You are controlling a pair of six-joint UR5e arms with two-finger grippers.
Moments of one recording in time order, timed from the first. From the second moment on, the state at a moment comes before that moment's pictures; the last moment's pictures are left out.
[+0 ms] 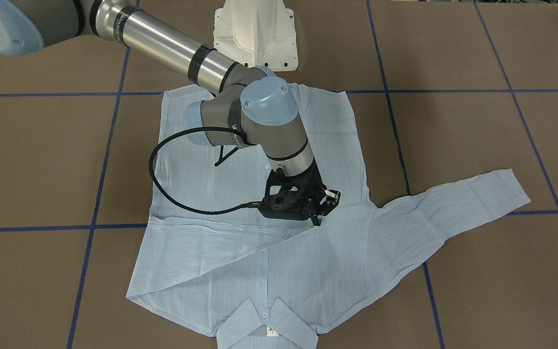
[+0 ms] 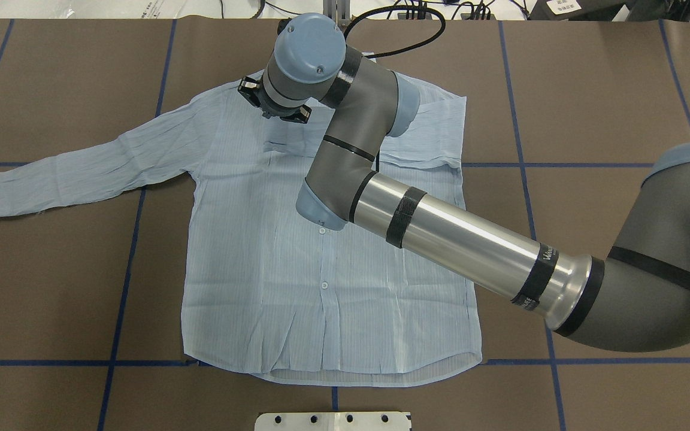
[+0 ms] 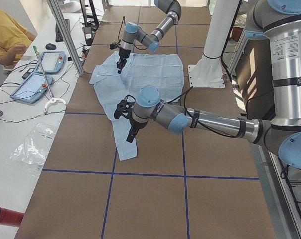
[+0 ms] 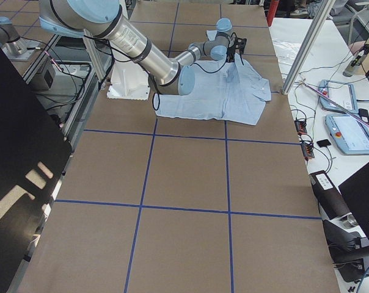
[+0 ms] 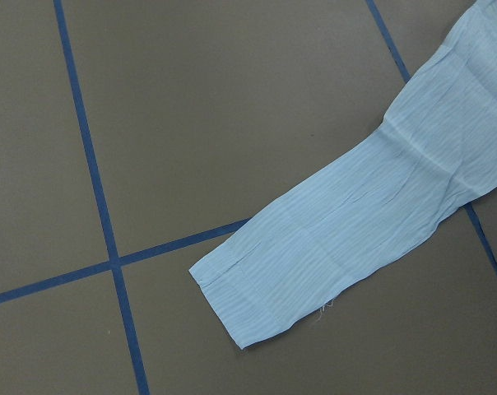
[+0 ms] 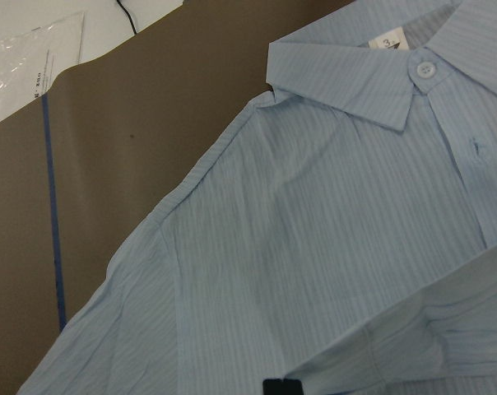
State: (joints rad) left arm -1.44 -1.39 -1.91 -1.96 -2.38 -0.19; right arm 0.63 -0.42 0.95 -0.95 1.80 1.57
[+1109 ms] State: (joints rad) left arm -1.40 -1.48 -1.61 -2.07 -2.38 -0.28; right arm 0.61 -0.50 1.08 -0.96 1.78 1.63
